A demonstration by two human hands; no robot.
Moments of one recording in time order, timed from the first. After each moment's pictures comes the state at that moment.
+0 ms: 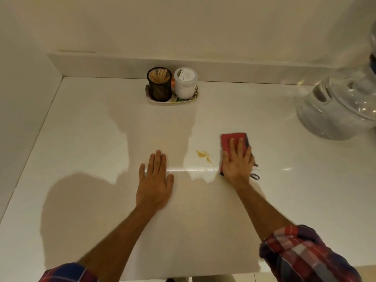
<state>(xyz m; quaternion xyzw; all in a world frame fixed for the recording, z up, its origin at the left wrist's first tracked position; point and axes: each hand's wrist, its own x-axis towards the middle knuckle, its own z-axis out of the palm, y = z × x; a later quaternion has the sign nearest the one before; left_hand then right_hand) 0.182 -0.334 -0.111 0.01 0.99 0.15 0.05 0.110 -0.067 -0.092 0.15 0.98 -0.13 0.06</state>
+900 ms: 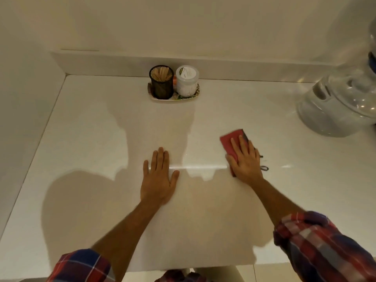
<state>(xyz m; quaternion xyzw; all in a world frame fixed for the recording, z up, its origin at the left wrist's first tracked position) 0.183 -0.332 -0.107 0.01 0.99 0.14 0.06 0.112 -0.015 -0.094 -0.01 0.99 -0.10 0.10</state>
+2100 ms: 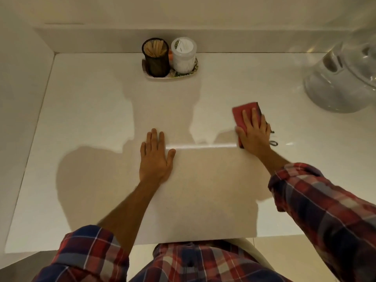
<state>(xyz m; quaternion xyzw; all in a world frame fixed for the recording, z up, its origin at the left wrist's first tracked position) 0.179 -0.334 -0.110 -0.02 0.98 0.17 0.05 0.083 0.014 -0.102 0.02 0.99 -0.08 0.09</state>
